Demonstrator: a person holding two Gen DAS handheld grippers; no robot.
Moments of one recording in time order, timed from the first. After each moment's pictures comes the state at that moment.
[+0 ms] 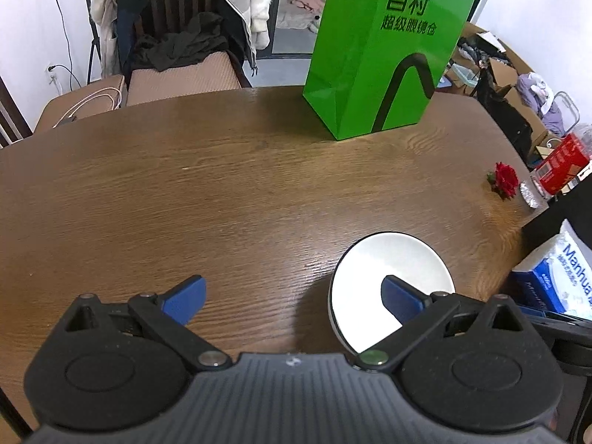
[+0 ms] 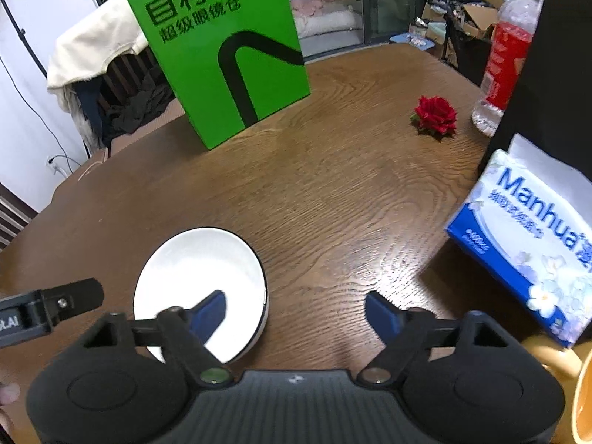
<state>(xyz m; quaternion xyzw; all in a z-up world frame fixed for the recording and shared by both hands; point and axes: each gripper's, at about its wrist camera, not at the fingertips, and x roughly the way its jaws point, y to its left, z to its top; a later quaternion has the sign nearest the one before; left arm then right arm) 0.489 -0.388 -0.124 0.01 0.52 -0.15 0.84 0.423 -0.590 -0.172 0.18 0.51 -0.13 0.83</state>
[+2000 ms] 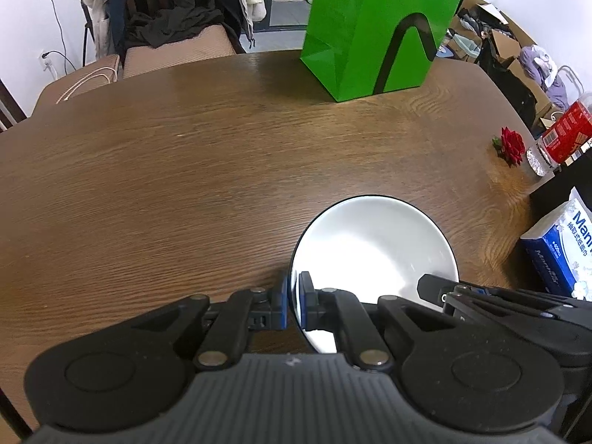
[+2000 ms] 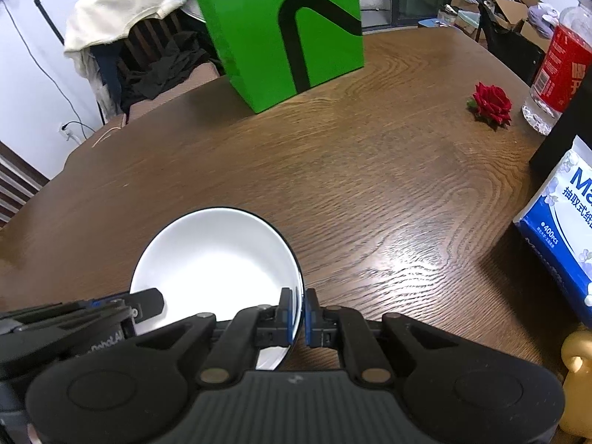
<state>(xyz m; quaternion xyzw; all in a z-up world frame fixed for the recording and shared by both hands) 0.482 -0.389 -0.135 0.03 0.55 -0.15 0.82 0.446 -0.544 -0.179 0.16 0.54 -0.09 0.82</state>
